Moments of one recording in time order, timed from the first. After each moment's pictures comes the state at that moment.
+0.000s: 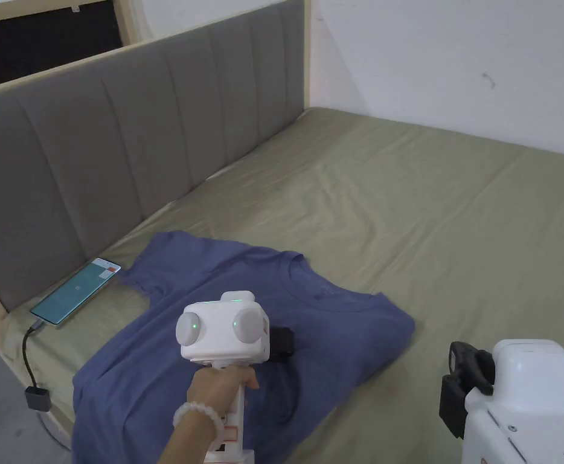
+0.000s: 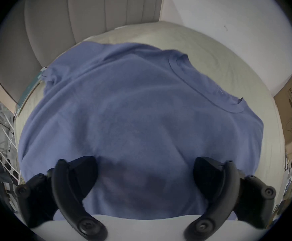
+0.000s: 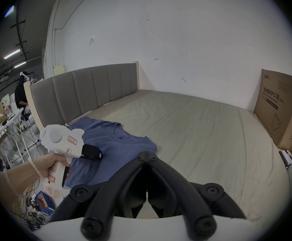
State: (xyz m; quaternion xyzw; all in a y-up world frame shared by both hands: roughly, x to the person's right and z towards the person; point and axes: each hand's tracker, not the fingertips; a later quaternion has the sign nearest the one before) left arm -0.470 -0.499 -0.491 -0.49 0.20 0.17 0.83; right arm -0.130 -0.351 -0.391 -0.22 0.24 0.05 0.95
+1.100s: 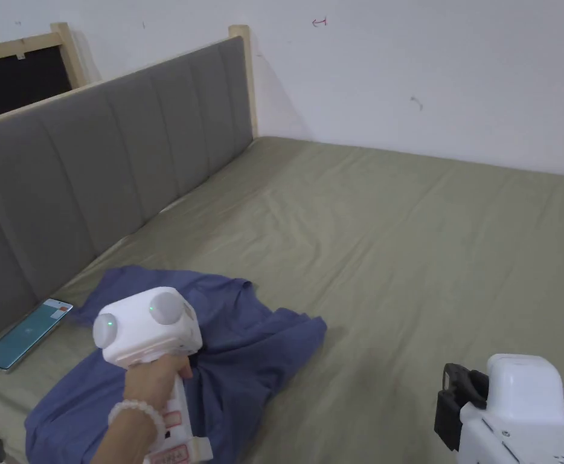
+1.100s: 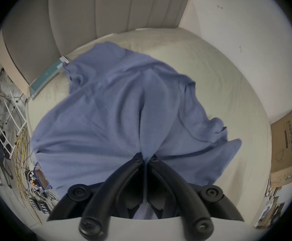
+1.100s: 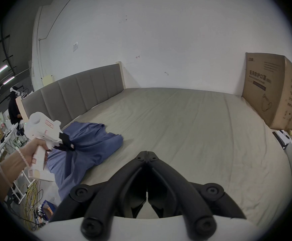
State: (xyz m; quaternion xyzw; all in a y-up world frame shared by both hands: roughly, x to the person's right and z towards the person) left arm -0.480 -0.425 -0.465 -0.47 0.25 0.26 0.81; right arm -0.057 -0.347 -0.386 -0.24 0.19 0.00 0.95
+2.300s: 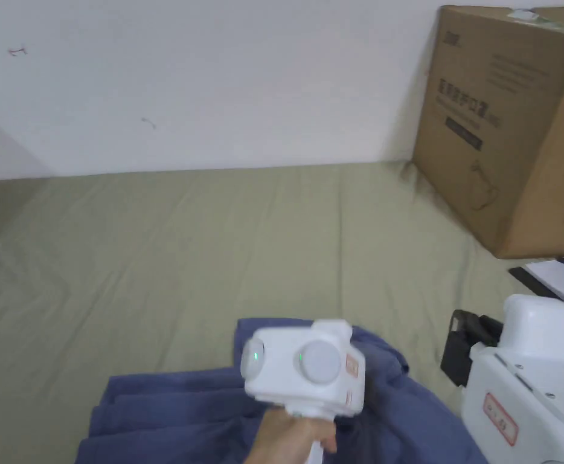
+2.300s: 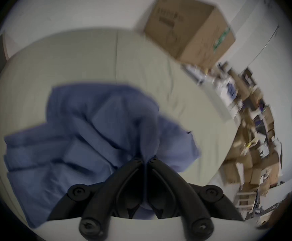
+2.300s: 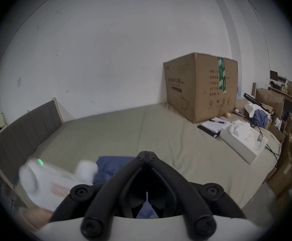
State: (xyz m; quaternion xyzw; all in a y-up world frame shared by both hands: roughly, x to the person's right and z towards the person) left arm 0.029 -0.419 -0.477 -0.54 -0.28 0.03 0.80; right arm 0.169 -0.303 -0.329 -0.18 -0.09 -0.07 0.98
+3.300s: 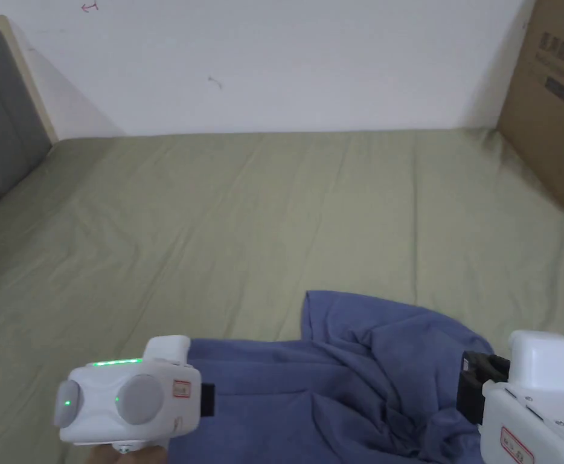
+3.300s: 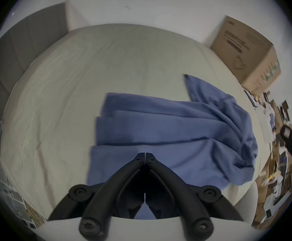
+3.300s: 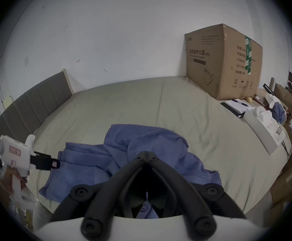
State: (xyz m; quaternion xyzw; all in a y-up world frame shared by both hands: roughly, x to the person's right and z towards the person) left arm -0.253 -0.430 -0.474 -0.51 -0.05 0.09 0.85; right arm 0.112 -0.364 -0.376 -0.29 -0.01 -0.05 0.96
